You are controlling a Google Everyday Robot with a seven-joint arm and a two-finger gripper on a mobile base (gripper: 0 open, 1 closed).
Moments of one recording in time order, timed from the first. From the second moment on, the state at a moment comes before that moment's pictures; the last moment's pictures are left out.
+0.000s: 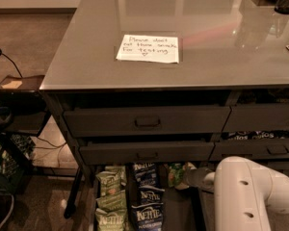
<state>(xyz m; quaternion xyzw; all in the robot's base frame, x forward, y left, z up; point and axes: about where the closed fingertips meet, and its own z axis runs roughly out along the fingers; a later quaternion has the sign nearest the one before) 0.645 -0.209 0.139 -0.53 0.80 -0.02 0.29</state>
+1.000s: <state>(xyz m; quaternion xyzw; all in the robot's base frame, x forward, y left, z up) 0.659 -0.208 0.115 -0.53 0.81 -0.01 0.27</state>
